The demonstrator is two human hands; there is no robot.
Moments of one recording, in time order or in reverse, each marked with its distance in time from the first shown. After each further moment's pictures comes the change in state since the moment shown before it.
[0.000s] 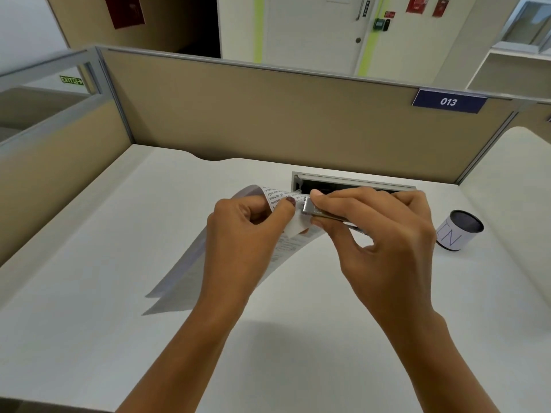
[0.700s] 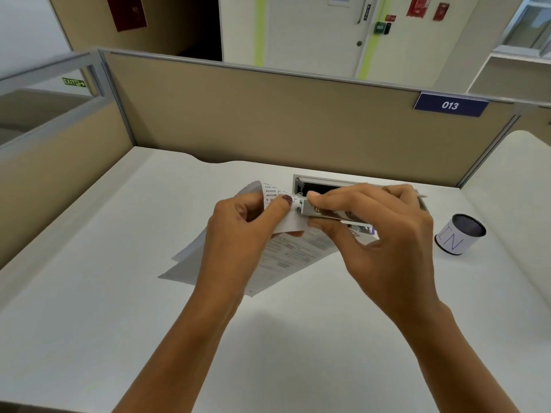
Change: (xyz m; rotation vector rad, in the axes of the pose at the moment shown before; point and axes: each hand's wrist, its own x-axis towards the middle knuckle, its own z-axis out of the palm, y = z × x) left_hand 0.008 0.000 -0.007 -0.089 -0.095 -0.087; right_hand 0.012 0.007 -0.001 0.109 -0.089 -0.032
